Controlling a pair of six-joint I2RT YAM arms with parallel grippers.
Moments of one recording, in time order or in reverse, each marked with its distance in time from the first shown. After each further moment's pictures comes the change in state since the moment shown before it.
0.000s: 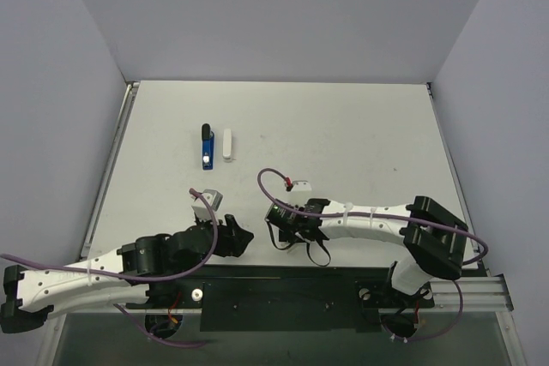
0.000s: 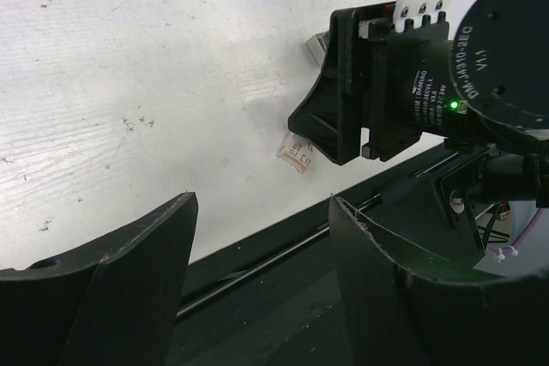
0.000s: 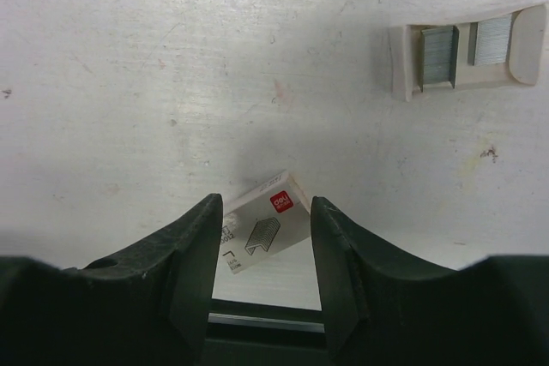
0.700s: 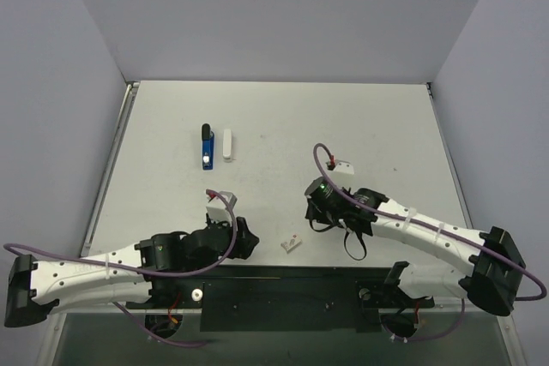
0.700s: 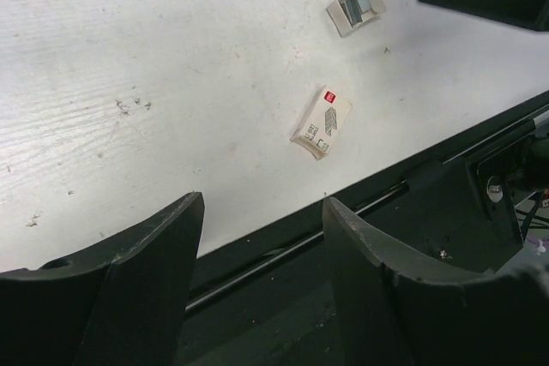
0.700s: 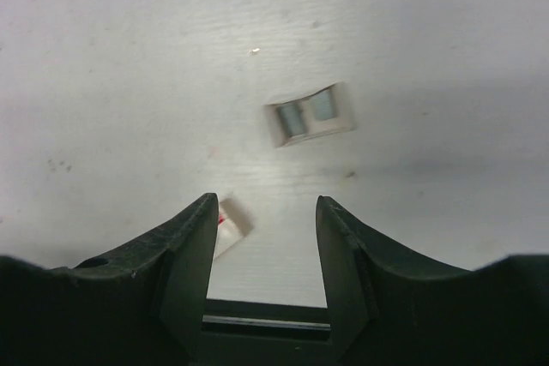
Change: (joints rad) left arm 0.000 0.136 0.000 0.038 0.024 -0.005; right arm -0.146 -0.361 -0.080 -0.057 0.023 -0.019
